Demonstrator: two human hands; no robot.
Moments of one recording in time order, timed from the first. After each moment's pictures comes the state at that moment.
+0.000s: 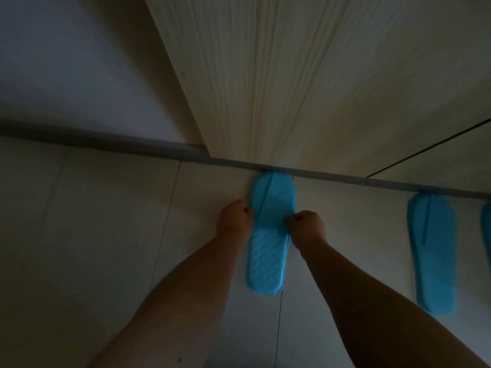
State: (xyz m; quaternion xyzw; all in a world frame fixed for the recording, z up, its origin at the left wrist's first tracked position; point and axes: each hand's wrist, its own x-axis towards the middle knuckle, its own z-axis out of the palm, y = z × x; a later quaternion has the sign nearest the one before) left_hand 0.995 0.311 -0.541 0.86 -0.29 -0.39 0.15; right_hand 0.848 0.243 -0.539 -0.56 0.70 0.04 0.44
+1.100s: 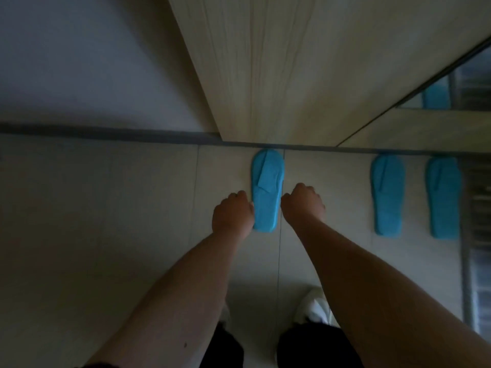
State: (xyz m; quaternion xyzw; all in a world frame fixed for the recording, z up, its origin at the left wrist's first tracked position) left_hand 0.974 0.397 -0.350 0.83 -0.46 -0.30 -0.03; right_hand 0.852 0.310 -0.346 -0.65 0.68 0.15 0.29
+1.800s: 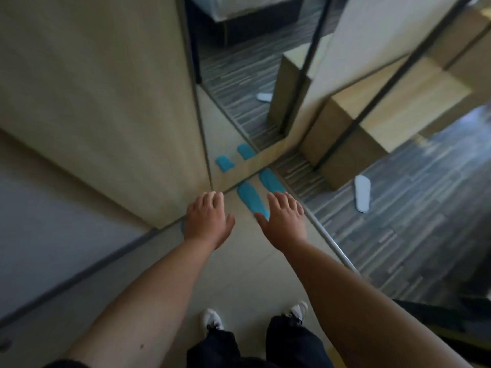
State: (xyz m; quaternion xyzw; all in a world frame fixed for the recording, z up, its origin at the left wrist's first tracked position) left_hand 0.838 0.404 0.170 0.61 -0.79 -0.10 0.03; right_hand 0.649 0.445 0.170 -0.64 0.75 -0.05 0.13
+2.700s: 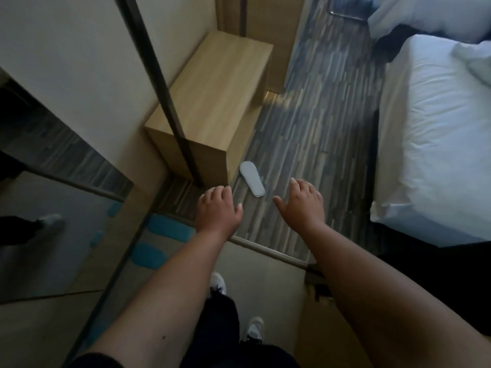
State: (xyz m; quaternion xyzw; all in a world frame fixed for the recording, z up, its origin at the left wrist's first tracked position) left_hand 0.289 0.394 0.189 0.35 -0.93 -0.14 -0.01; right_hand 0.136 0.535 0.191 -0.33 0.94 -0.07 0.11
